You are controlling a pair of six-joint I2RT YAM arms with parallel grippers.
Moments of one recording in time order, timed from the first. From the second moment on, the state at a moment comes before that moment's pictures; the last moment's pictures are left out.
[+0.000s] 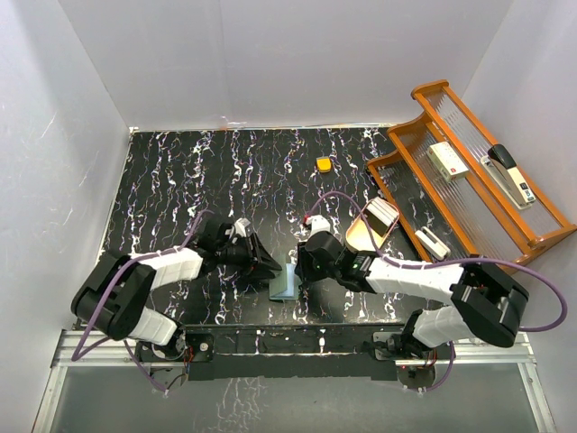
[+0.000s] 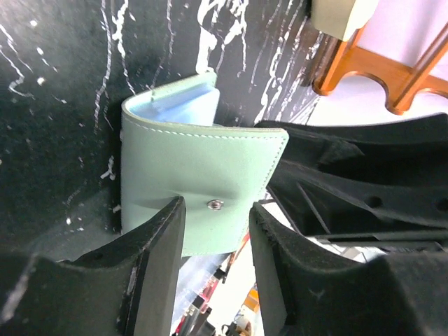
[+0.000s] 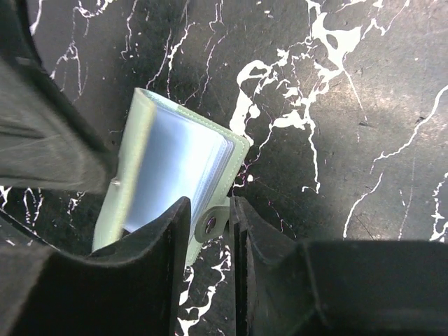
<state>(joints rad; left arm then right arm) -0.50 1.42 0.47 0.14 0.71 -1.10 0.96 1.36 0.64 -0.05 0.15 0.61</state>
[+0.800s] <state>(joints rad) -0.54 1.55 0.53 0.10 0.65 -1.02 0.96 1.25 0.57 -0.03 0.12 0.79</state>
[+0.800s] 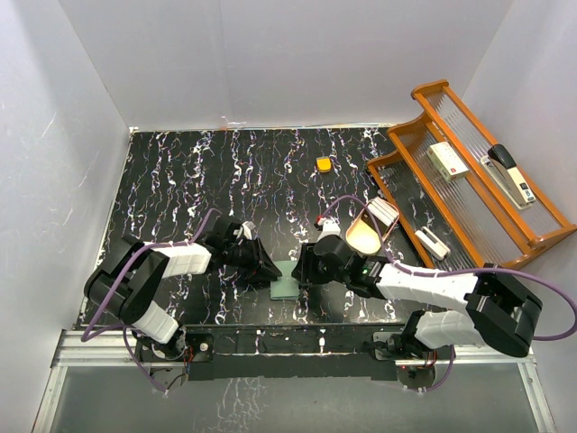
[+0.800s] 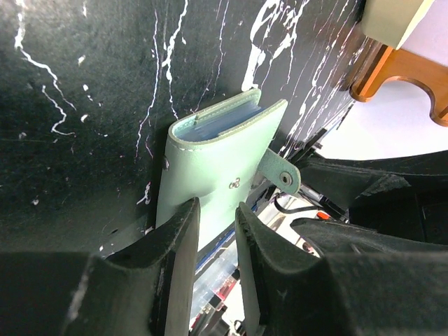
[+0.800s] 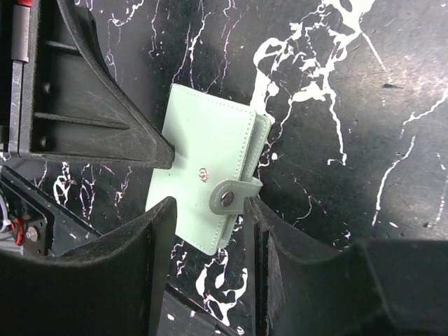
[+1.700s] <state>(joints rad) -0.55 1.55 0.53 0.09 0.63 -1.02 0.96 1.34 0.61 0.05 -0.02 0.74</state>
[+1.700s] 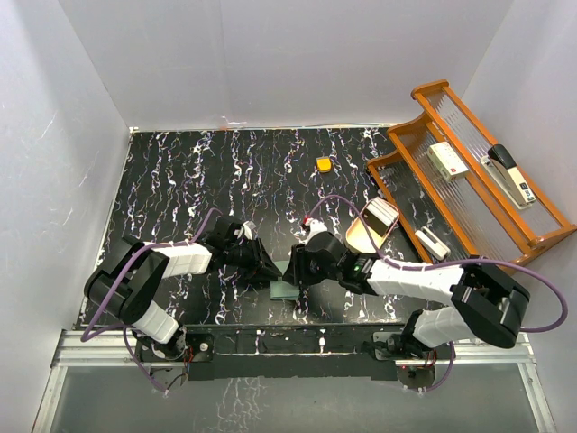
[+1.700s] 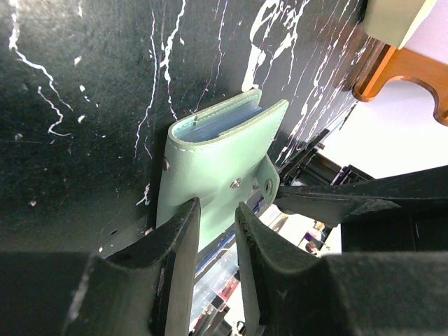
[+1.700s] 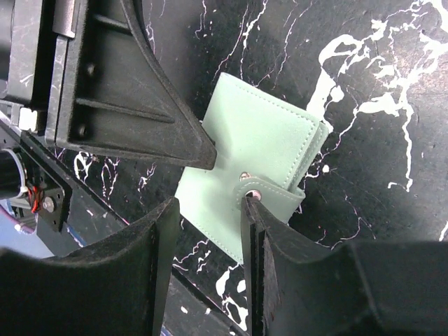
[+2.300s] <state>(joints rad) -0.55 1.55 0.54 0.07 0.63 -1.02 0.88 1.29 0.58 0.03 -0.05 0.75</state>
